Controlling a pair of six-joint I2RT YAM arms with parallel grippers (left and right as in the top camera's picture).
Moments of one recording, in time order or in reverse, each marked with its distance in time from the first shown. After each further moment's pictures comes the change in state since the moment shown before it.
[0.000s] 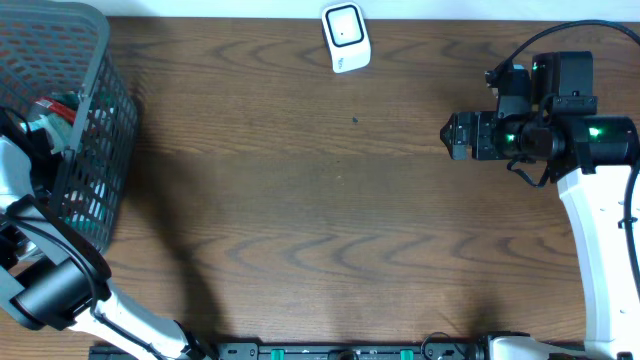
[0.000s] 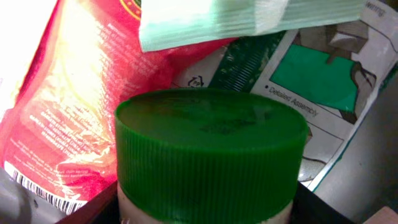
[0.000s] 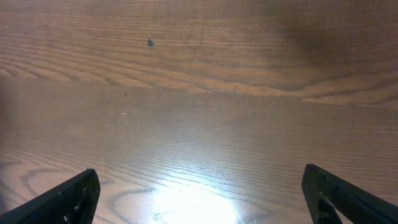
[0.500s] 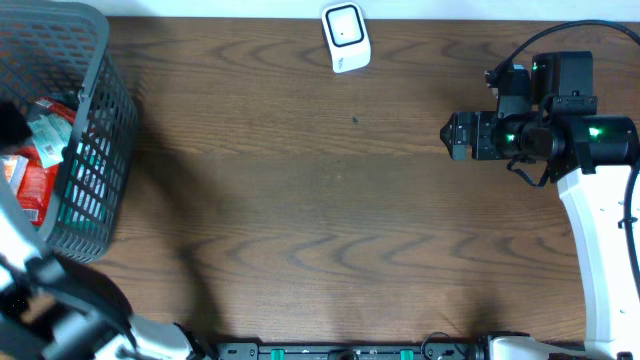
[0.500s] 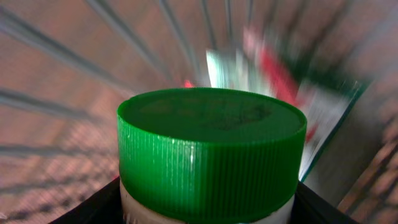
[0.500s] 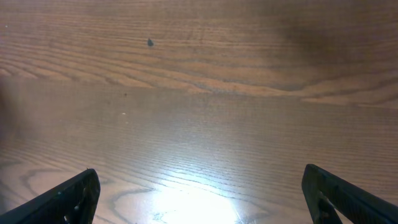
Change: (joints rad) left arm -0.002 -0.230 0.153 0.131 -0.001 -0.061; right arm 0.000 0.000 0.000 0.000 0.000 0.000
